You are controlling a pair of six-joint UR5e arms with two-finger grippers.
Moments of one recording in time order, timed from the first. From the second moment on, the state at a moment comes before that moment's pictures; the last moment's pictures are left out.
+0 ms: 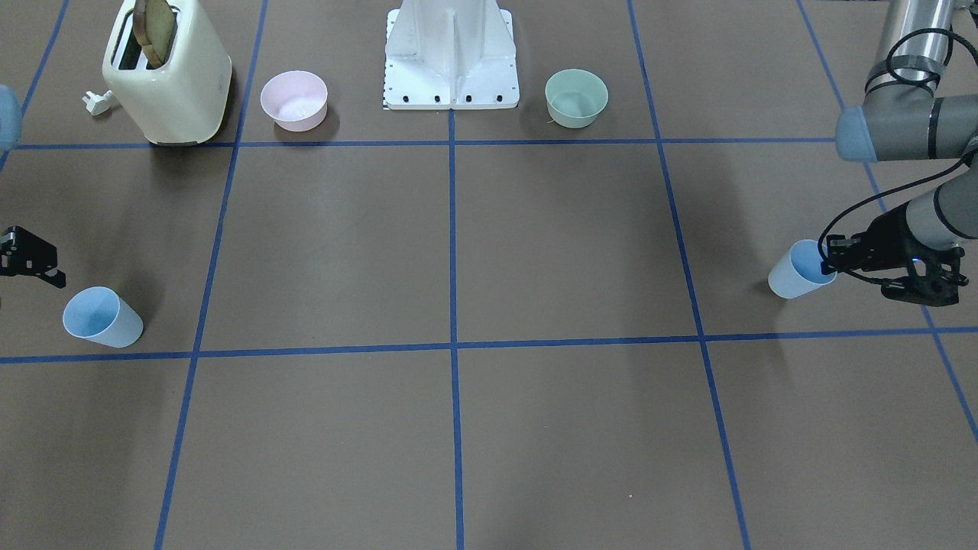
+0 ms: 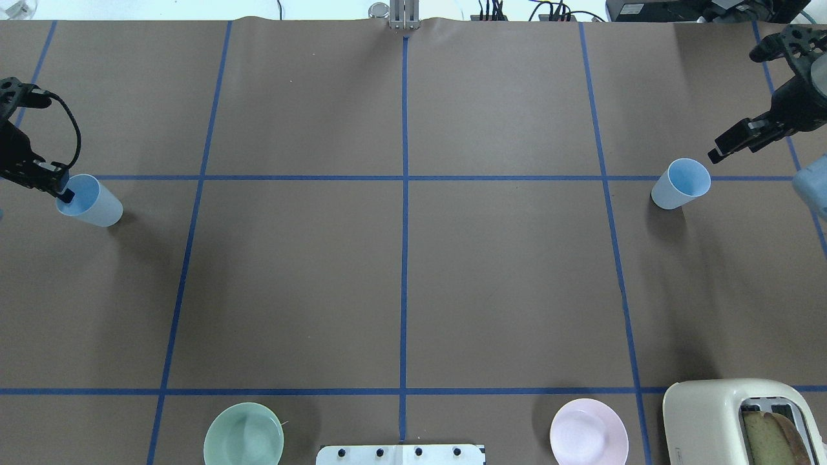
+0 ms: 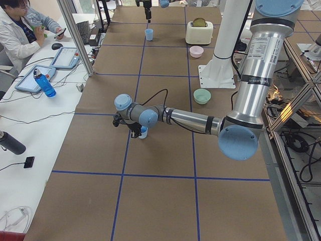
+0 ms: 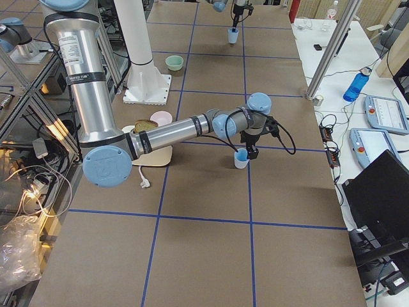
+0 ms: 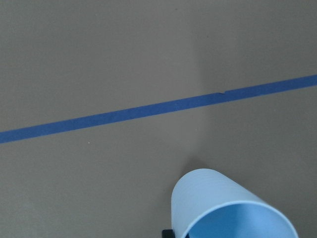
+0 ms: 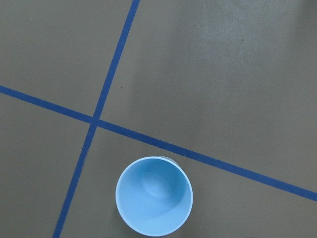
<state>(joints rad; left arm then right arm) -1.14 -1.77 -1.54 -1.76 -2.42 -0.39 1.20 -1.37 1.67 -1.45 2.36 0.24</state>
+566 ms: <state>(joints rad) -1.09 -1.95 -1.65 -1.54 -2.45 -0.62 1.18 -1.35 1.62 -1.45 2.32 0.24</state>
